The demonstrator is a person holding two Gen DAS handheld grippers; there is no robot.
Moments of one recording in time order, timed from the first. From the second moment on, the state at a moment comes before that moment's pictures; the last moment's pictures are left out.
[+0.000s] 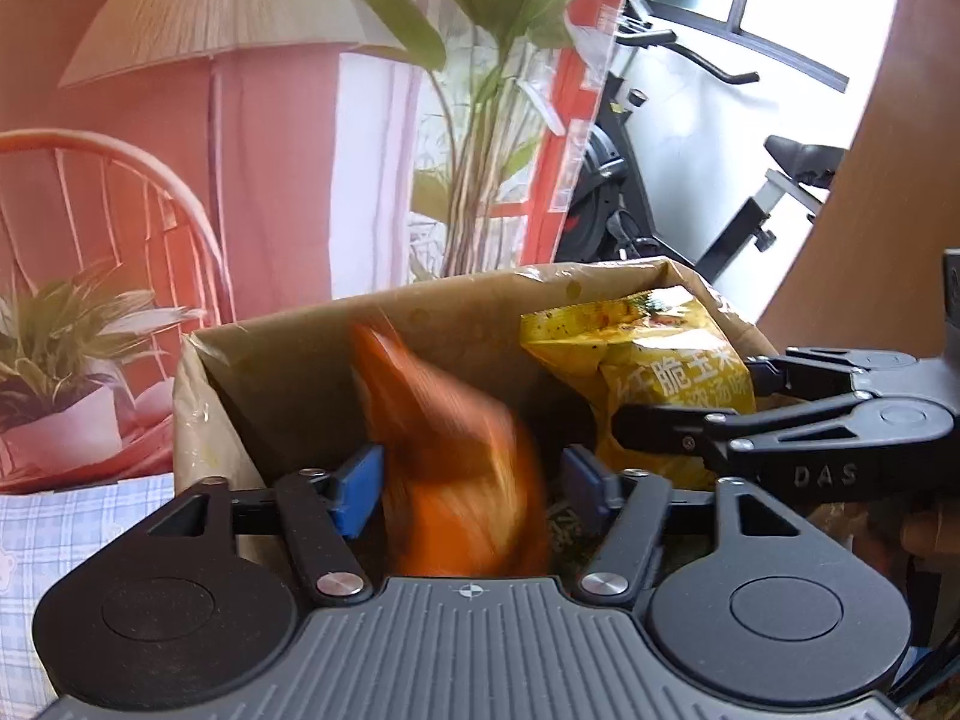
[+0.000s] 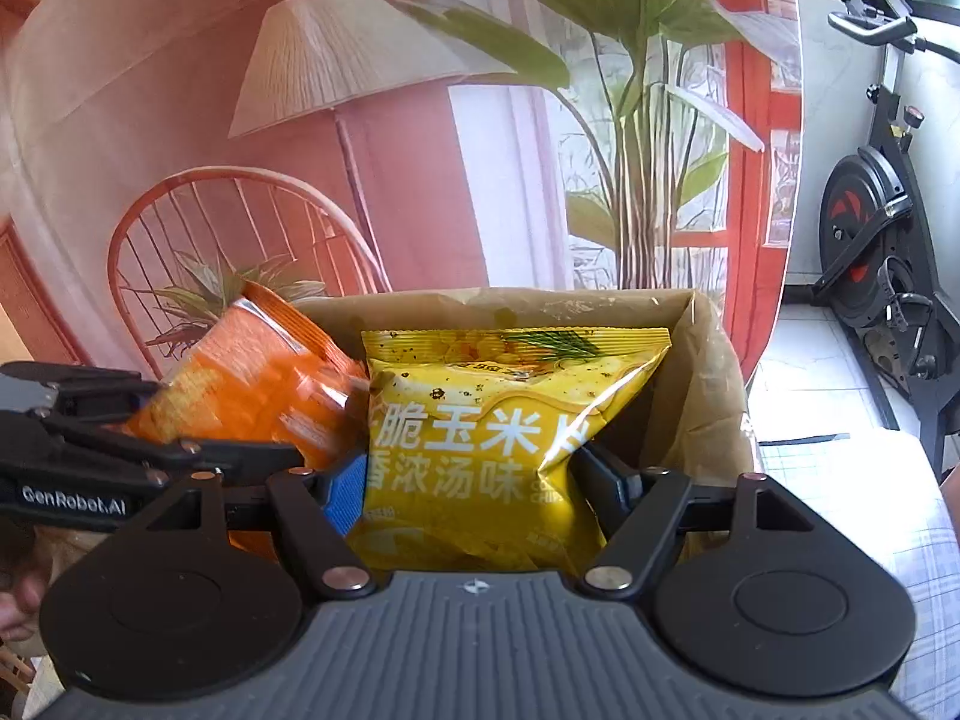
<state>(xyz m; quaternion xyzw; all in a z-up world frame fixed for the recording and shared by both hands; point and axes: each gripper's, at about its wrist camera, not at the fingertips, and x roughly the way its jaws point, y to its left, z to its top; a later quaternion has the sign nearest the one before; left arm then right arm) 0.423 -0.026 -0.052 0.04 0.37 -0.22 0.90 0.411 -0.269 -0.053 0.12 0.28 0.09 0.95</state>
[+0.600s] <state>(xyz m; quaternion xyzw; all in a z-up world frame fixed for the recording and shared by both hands) 0.386 -0.013 -0.006 0.02 0.31 -0.22 0.92 0.377 -0.263 -0.022 0.10 0.24 0.09 0.96</state>
